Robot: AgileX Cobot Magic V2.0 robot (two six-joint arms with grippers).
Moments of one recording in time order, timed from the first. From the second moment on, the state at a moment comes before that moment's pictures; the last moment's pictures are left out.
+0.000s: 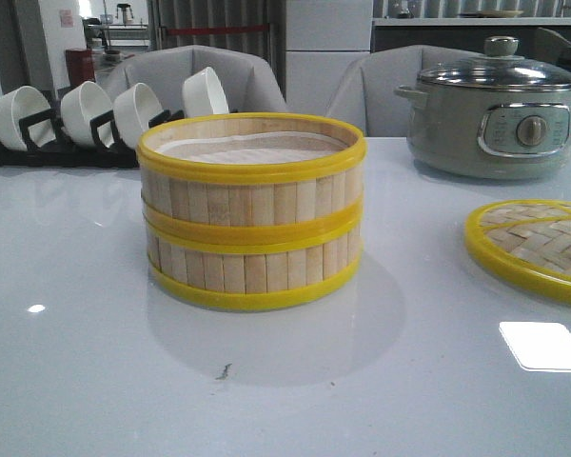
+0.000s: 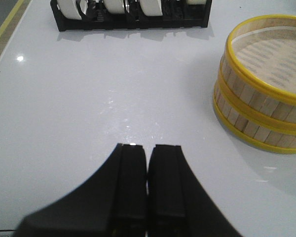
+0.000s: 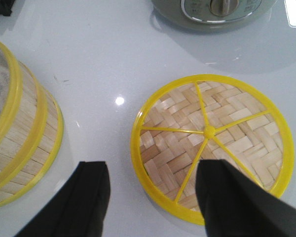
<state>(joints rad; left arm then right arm) -0.11 0.56 -0.69 -0.01 0.71 0.00 0.01 1.20 -1.00 0.15 0.54 0.01</state>
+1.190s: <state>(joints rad) -0.11 0.56 -0.69 -0.02 0.71 0.00 -0.11 1.64 -1.14 0.16 0.46 0.02</state>
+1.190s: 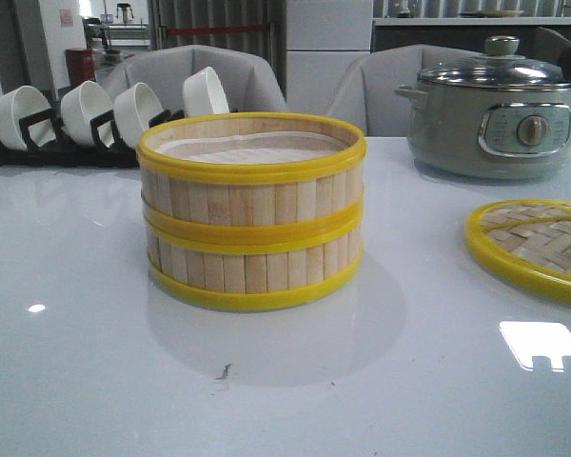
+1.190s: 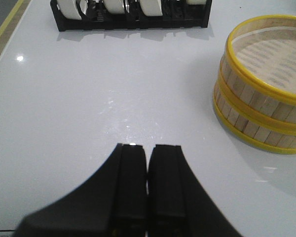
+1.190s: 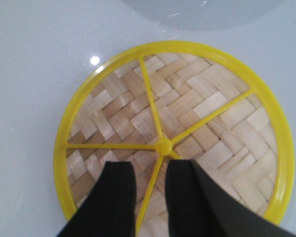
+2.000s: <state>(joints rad) -0.11 0.56 -0.69 -0.02 0.71 0.00 -0.11 1.94 -1.47 0.08 0.77 0.02</state>
